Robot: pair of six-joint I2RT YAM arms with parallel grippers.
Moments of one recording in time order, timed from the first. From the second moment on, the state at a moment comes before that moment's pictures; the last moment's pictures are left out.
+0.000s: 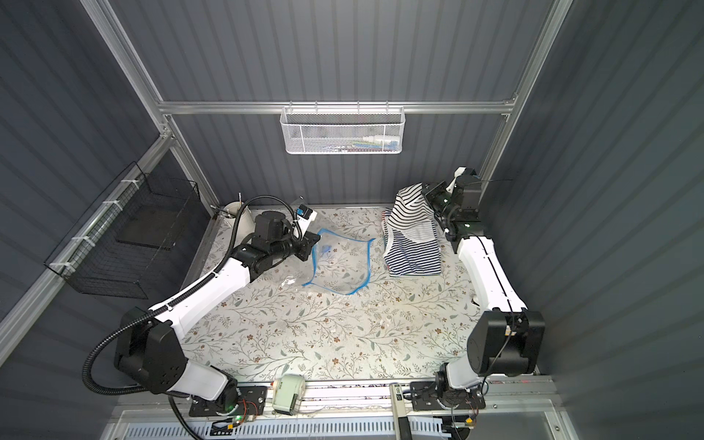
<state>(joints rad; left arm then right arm) -0.49 1.50 1.21 -0.22 0.28 0.09 -0.01 1.52 1.40 -0.05 -0.30 0.96</state>
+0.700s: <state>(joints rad) -0.49 1.52 1.21 -0.22 0.28 0.09 0.00 1.75 1.56 0.11 -0.23 0.96</state>
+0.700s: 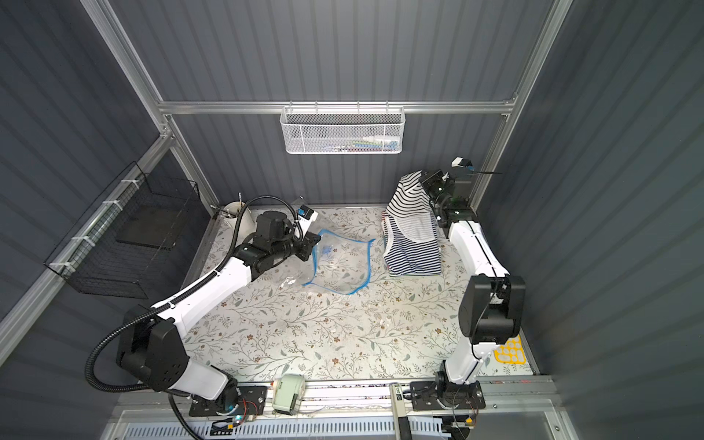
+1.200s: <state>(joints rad) -0.49 1.53 1.21 -0.22 0.28 0.09 0.02 1.85 1.55 0.27 -0.20 0.94</state>
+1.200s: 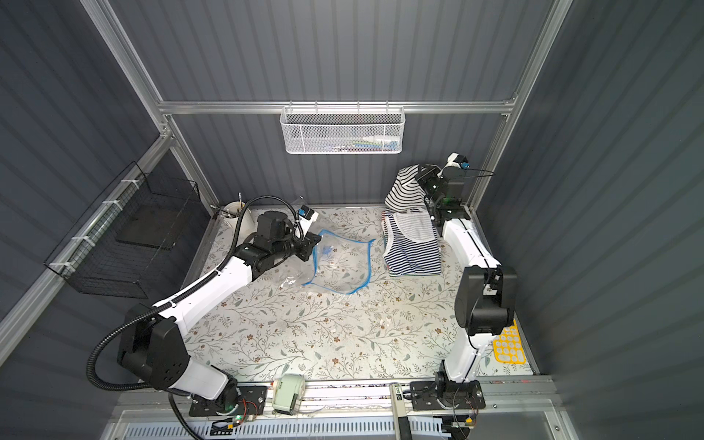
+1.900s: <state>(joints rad) -0.49 1.54 1.22 -0.22 0.29 0.09 0.02 1.73 1.25 0.37 -0.24 0.99</state>
